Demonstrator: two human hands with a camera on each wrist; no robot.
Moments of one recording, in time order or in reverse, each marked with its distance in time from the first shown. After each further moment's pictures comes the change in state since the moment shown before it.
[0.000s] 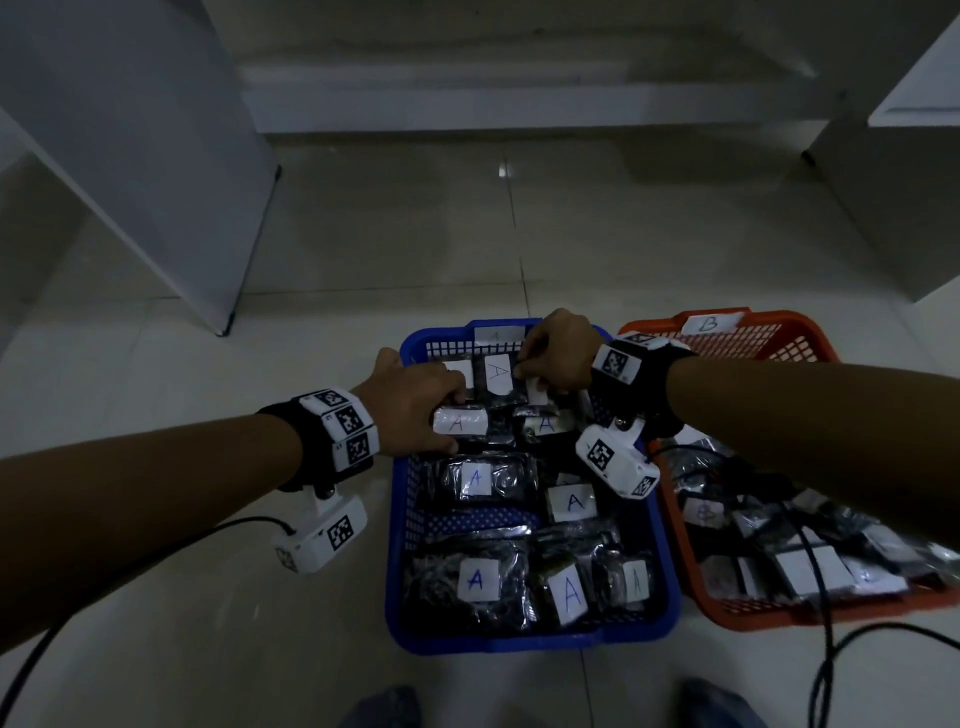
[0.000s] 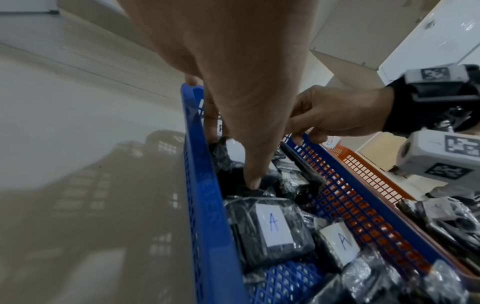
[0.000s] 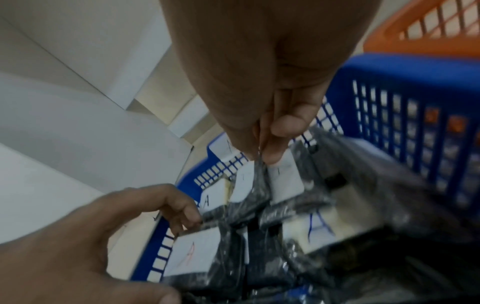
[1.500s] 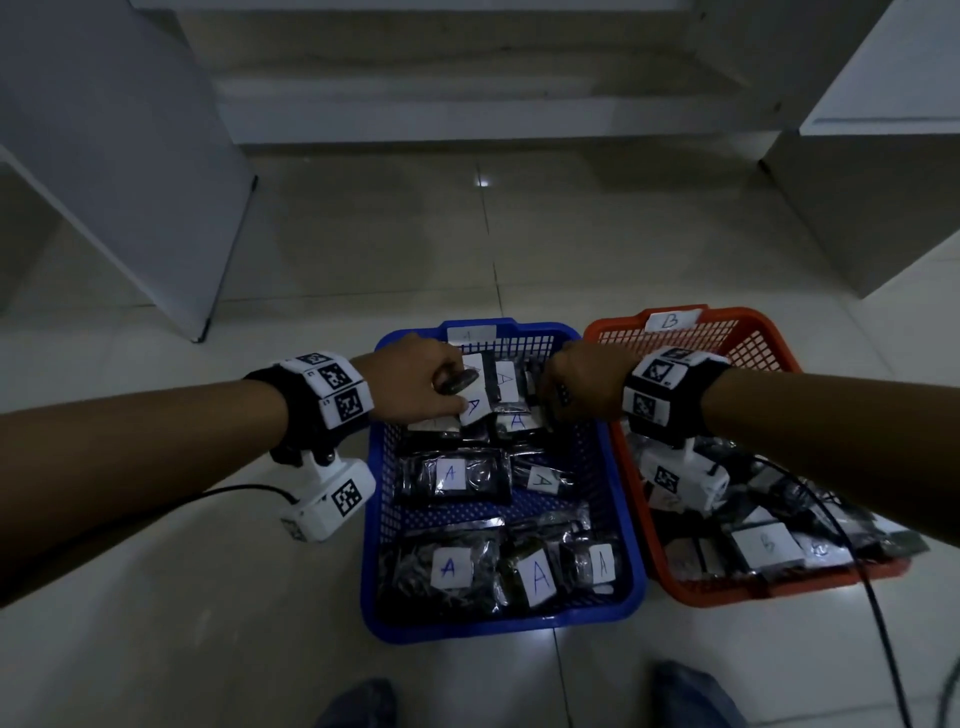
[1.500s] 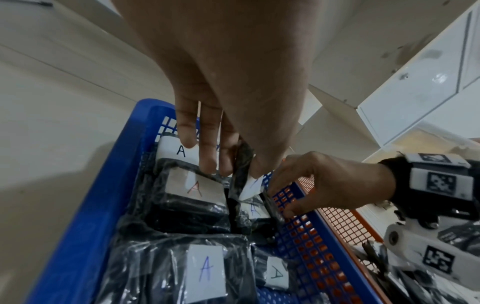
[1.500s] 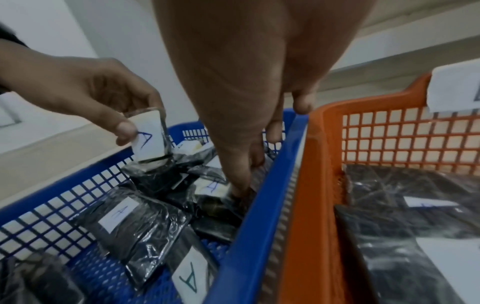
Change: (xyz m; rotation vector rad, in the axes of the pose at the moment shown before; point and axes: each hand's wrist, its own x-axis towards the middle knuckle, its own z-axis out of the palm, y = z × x) left_hand 0.019 0.027 -0.032 -0.282 0.036 0.022; right_hand -0.046 0.038 -0.028 -0.735 -0.293 -0.205
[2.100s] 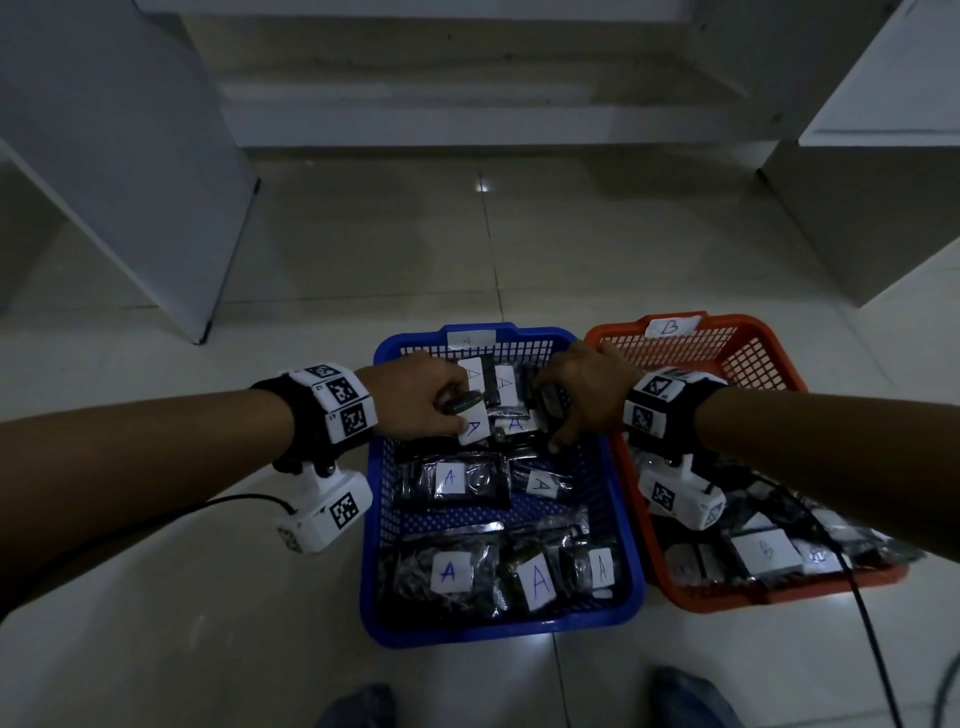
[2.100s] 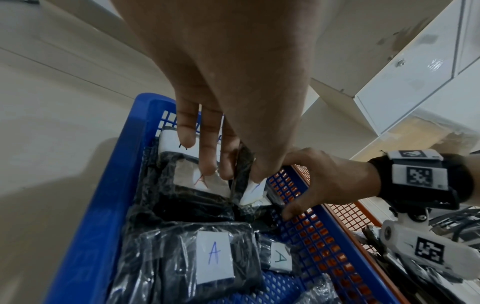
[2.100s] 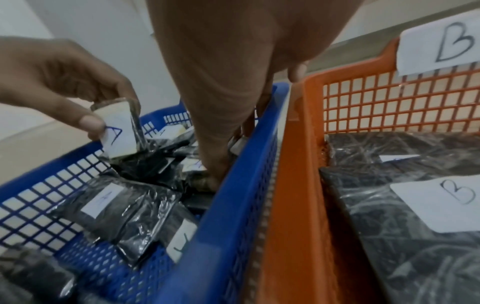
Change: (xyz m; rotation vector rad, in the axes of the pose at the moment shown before) left_hand -0.007 0.006 0.003 0.029 -0.078 0.027; right_hand -0.002 -0.002 0.014 -0.110 0.084 0.101
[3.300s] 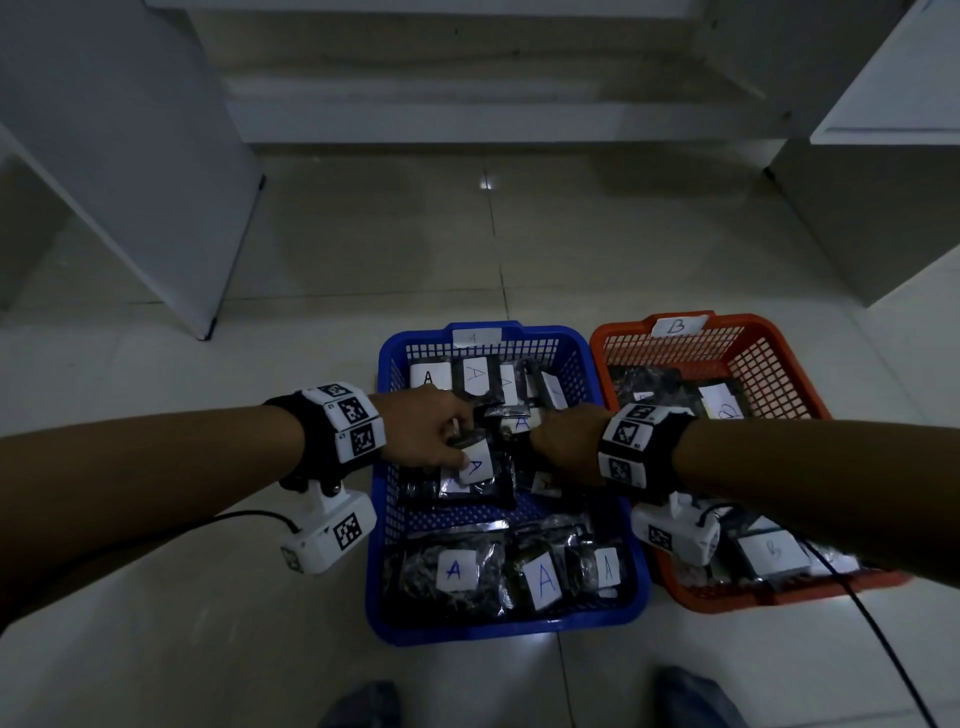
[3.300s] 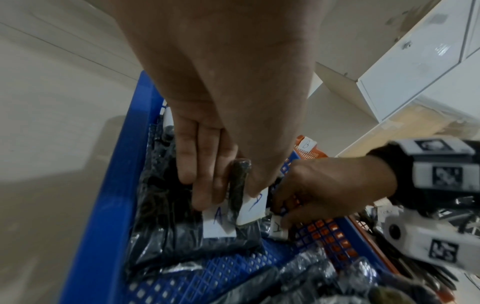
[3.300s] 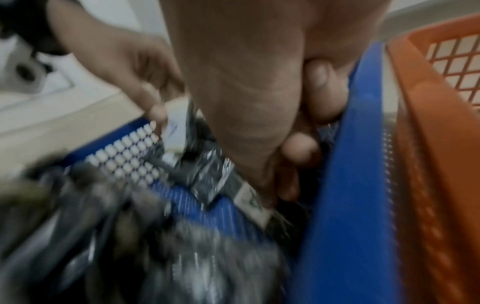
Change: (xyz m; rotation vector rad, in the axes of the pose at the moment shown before) left_hand -0.006 -0.001 0.023 -0.043 -0.206 -0.043; right_hand -0.010 -0.043 0.017 -0.081 -0.253 -0.217
